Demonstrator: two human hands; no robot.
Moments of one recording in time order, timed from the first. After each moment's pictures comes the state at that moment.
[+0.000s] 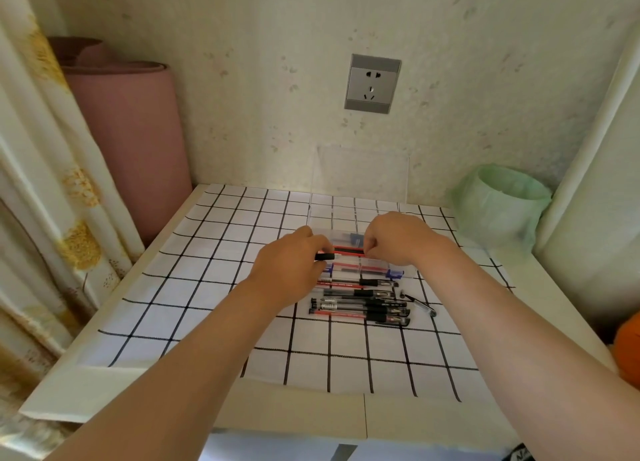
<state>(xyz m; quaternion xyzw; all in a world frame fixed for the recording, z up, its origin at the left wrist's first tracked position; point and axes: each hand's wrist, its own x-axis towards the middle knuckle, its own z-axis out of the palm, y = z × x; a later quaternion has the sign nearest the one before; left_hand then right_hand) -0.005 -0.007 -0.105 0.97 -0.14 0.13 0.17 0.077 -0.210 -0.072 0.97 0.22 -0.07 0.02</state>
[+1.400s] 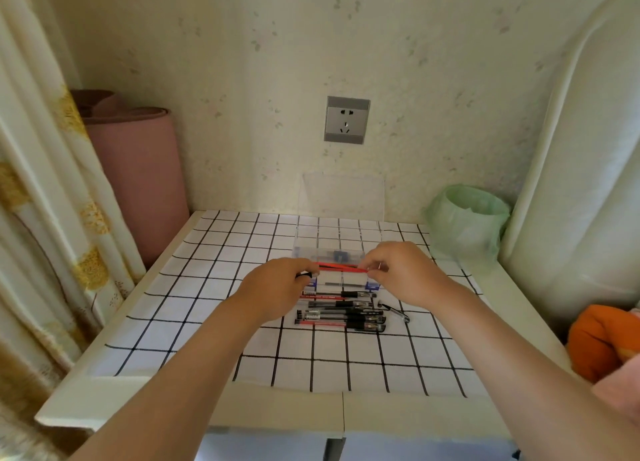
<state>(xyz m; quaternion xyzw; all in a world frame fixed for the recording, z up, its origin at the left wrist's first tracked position) -0.027 -0.009 -0.086 0.96 -0.10 0.02 0.26 0.005 -0.254 -0.062 0.94 0.23 0.03 -0.24</state>
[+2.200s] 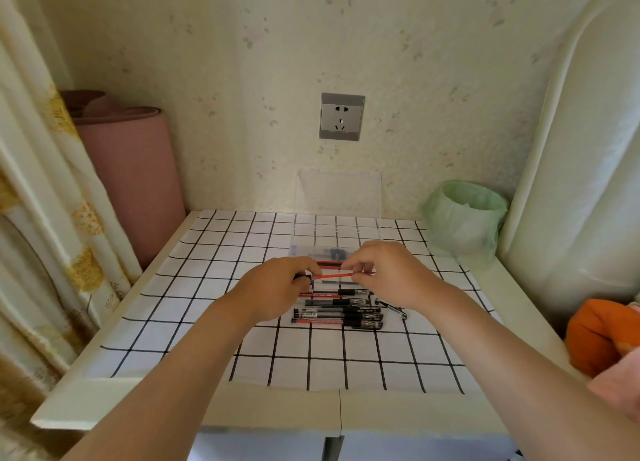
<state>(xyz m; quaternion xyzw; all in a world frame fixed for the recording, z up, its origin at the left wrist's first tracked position) -0.030 -0.012 -0.080 0.95 -0.13 -0.02 0.28 -0.001 -0.243 -0.066 0.92 0.28 0.05 -0.25</state>
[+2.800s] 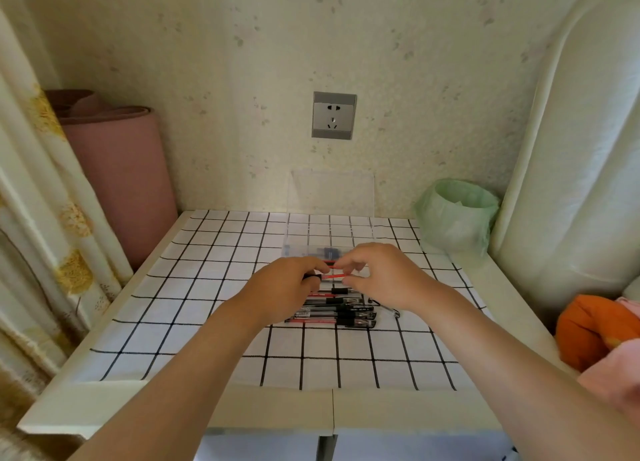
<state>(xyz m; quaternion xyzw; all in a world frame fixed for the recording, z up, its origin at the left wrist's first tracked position) -0.029 -0.032 -0.083 0.94 -0.15 0.00 0.29 -0.008 -0.245 -0.064 0.92 0.27 0.03 -0.28</state>
